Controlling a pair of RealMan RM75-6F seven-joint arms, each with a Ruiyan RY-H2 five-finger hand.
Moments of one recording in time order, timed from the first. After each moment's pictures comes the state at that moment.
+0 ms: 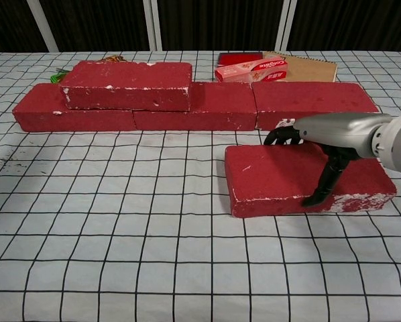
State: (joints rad) left arm -0.20 -1.08 0.04 -1.62 1.52 1.44 -0.06; right arm 0.80 -1.42 0.08 -1.83 -0.75 1.00 -0.65
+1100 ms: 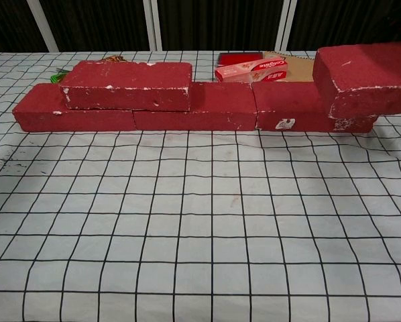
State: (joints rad) left arm -0.18 -1.08 0.00 -1.61 1.53 1.48 -0.04; right arm 0.88 -0.75 0.17 -2.02 -0.60 0.70 -0.49
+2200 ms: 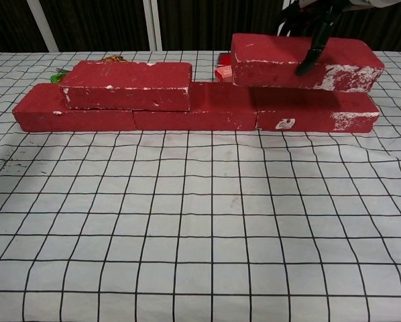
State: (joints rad) left arm -0.16 -1.09 -0.03 -1.61 1.49 1.48 -0.03; right arm 1.20 -1.19 0.17 -1.40 -0.51 0.47 -0.30
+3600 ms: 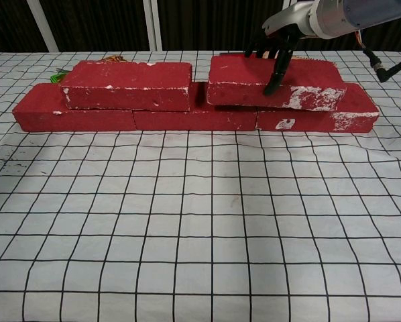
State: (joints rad) left arm -0.17 -1.09 -0.05 -1.60 1.47 1.44 -0.05; right arm 1.37 -1.39 0.04 -1.26 -0.25 0.54 -0.36
